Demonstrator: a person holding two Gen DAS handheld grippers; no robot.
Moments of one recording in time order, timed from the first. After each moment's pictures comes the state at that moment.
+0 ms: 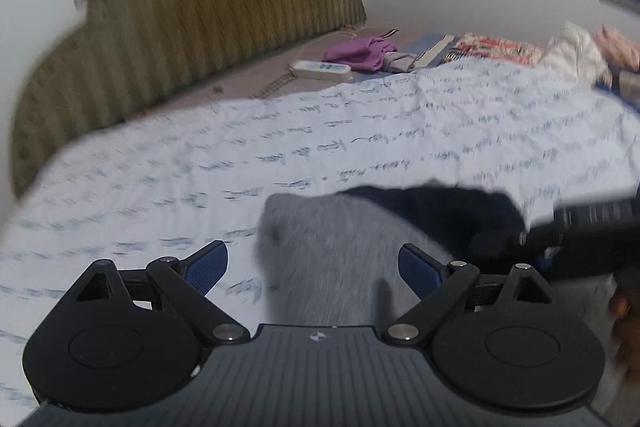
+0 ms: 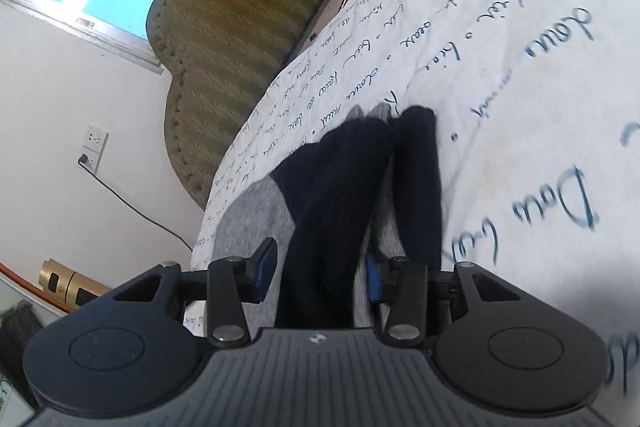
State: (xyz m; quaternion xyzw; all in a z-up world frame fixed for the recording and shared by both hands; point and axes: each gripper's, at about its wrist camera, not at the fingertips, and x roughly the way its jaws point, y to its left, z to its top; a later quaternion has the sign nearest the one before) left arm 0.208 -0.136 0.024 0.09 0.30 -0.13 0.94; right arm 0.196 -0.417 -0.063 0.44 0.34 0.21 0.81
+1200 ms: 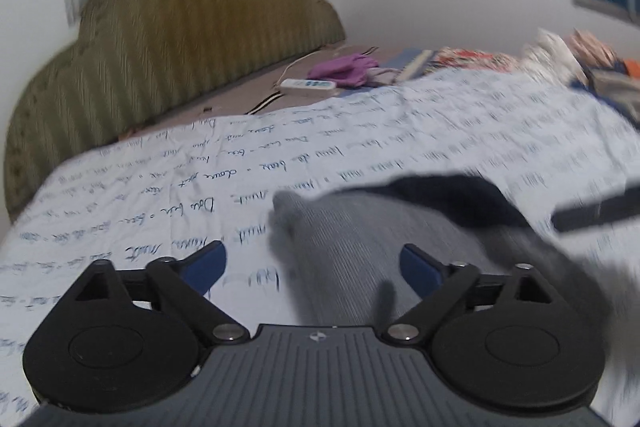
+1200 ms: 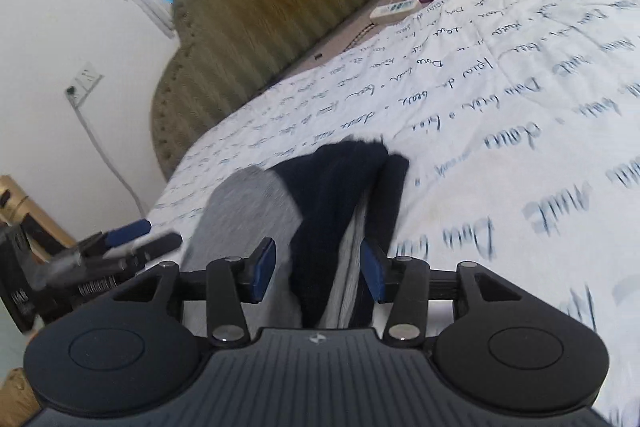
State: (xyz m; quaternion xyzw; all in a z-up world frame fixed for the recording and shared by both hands) left arm 0.149 -0.103 0.020 0.14 0.24 -0.16 0.95; right arm 0.114 -0.424 -0.019 0.29 0.30 0.18 0.89
